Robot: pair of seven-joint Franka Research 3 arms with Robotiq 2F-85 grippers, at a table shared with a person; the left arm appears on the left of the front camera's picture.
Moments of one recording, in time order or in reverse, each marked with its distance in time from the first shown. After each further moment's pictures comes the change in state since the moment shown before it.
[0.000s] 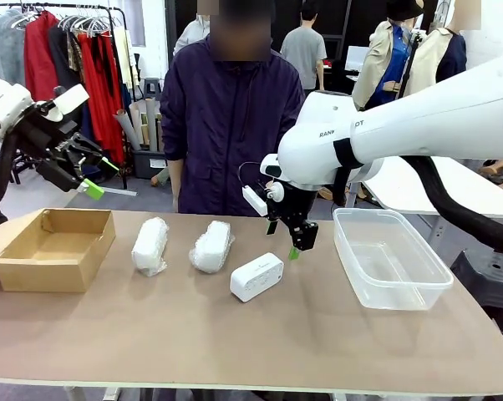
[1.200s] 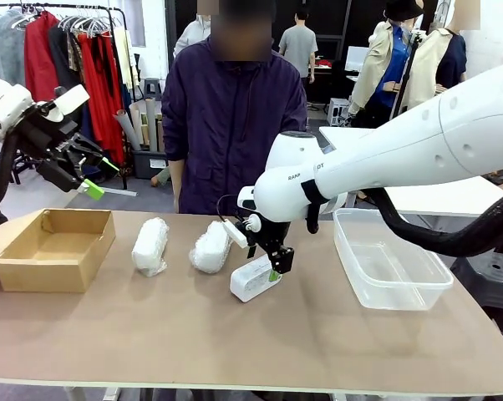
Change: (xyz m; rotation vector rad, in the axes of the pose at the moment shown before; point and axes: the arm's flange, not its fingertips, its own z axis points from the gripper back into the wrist) left arm 0.000 0.000 0.000 0.000 0.000 0.000; right arm 0.019 -0.030 -0.091 0.028 0.006 0.108
